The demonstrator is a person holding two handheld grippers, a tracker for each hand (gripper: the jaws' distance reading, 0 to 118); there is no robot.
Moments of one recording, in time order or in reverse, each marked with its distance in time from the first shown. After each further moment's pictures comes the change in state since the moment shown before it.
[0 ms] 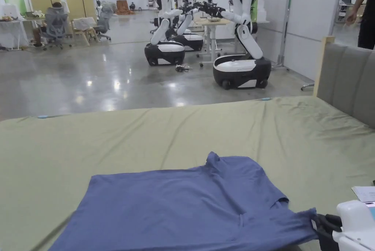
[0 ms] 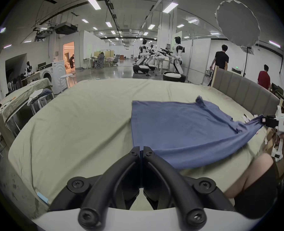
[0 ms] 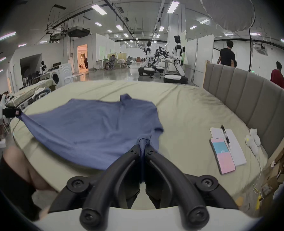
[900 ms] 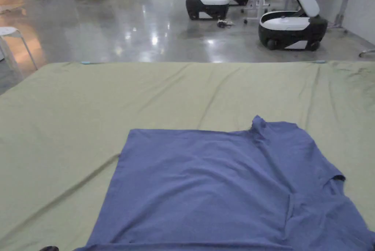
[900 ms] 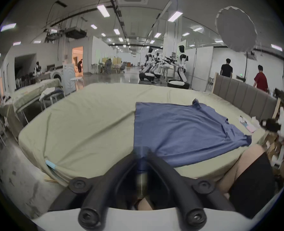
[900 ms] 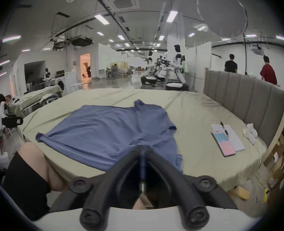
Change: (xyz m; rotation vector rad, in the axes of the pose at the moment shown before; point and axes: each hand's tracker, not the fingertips) left arm 0.056 -0.059 0.110 0.104 0.060 0.026; right arm -0.082 -0.021 0.092 0.109 0.025 -0.008
